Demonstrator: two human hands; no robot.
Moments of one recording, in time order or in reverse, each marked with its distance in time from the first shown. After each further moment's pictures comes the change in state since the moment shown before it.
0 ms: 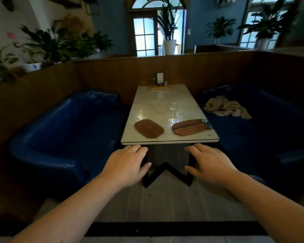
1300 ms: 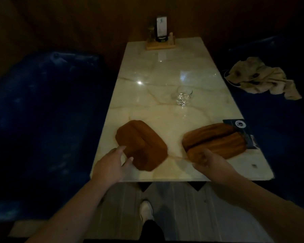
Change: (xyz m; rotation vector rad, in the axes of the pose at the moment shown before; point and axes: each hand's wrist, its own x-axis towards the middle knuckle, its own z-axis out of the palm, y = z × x) left_hand 0.410 -0.218 0.325 -0.448 -0.317 -0.520; right_hand 0.444 0.222 0.242 0.590 -0.400 0.392
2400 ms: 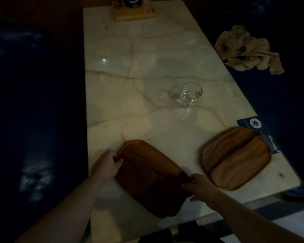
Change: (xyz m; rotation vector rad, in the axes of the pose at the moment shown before) left_hand 0.268 -0.111 0.037 -0.117 -0.393 -0.121; right_hand 0.151 -0.069 0.091 0.643 -0.230 0.669
